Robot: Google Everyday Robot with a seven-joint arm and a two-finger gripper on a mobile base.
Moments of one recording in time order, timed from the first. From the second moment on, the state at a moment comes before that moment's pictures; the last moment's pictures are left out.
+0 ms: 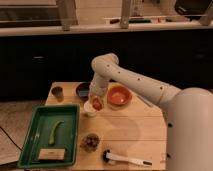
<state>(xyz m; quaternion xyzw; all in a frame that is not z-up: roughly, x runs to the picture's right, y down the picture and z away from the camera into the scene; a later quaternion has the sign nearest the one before) -0.052 0.078 0.790 -0.26 -0.32 -0.46 0.79</state>
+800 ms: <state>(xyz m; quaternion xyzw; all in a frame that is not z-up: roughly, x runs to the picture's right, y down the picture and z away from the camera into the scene) -0.066 0.068 0.782 -0.26 -0.33 -0.48 0.77</state>
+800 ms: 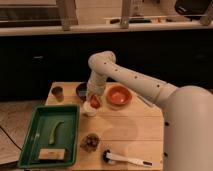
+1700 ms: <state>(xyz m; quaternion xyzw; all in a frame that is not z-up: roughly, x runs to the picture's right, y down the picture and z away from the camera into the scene) -0.086 0.063 0.783 -0.25 -0.35 -0.51 0.75</state>
